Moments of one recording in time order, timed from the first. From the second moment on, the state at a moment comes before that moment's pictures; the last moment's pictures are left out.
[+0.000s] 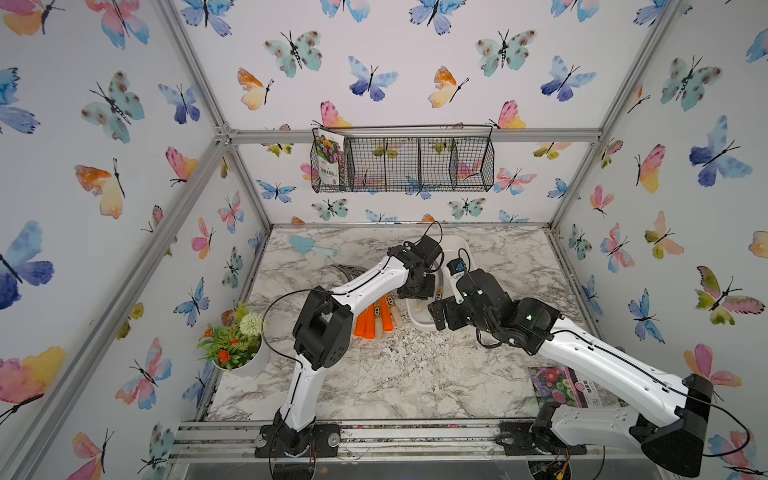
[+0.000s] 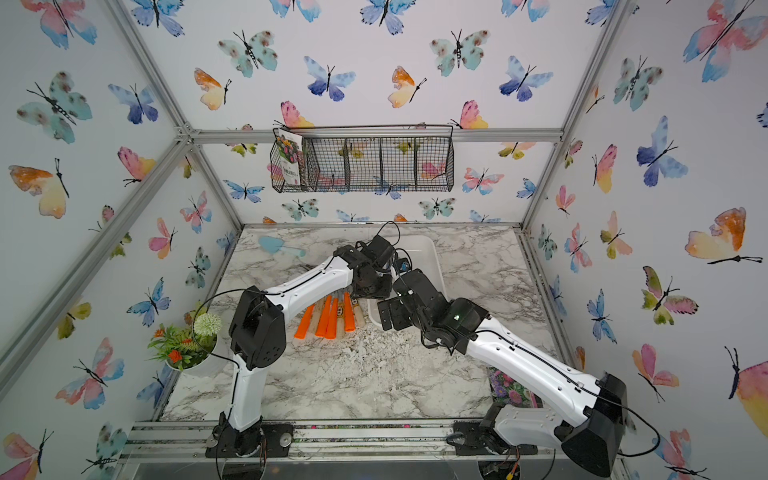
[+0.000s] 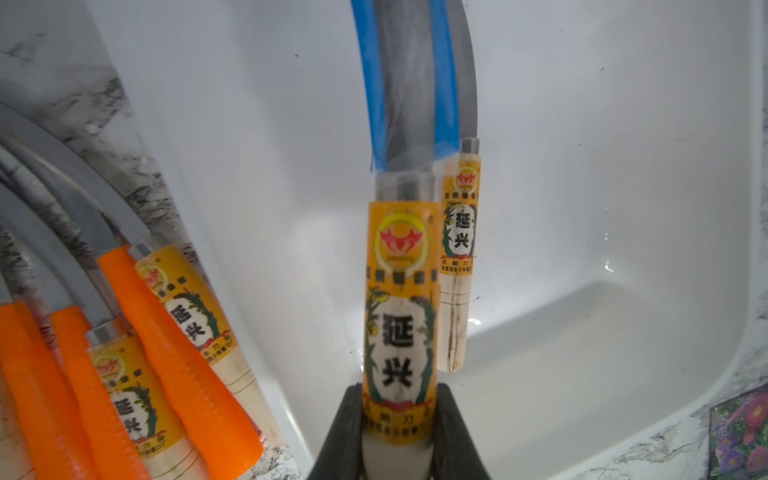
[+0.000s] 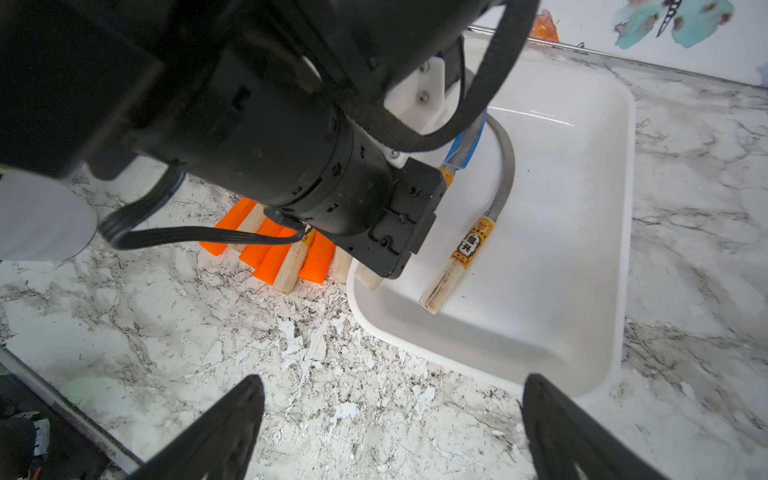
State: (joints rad) left arm -0.76 2.11 1.86 -0.96 0.02 -0.56; right arm 0.91 1.21 1.14 -0.70 0.26 0.38
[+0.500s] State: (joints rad) left arm -0.79 2.22 1.91 -0.93 0.02 -0.56; right arm 0.87 1.16 1.09 -0.73 0.26 0.40
